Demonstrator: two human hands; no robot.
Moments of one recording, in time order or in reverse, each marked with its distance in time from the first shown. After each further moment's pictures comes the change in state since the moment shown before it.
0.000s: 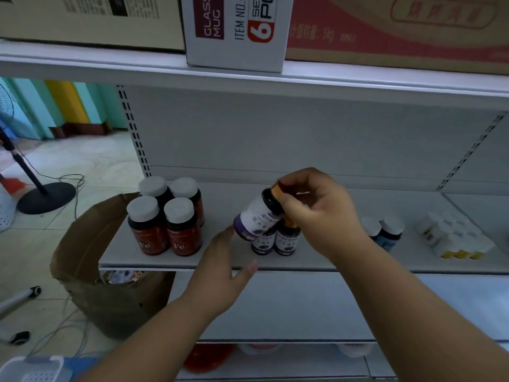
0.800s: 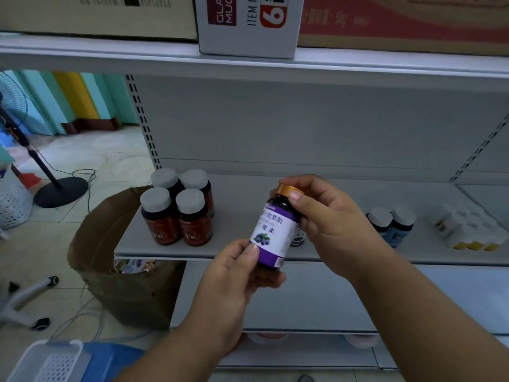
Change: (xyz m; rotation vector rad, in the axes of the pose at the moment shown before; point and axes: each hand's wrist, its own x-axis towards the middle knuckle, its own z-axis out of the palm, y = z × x) left_hand -0.054 0.069 -0.023 -1.189 0.050 -0.247; right_hand -0.022 0.002 0.006 0.413 -0.163 0.245
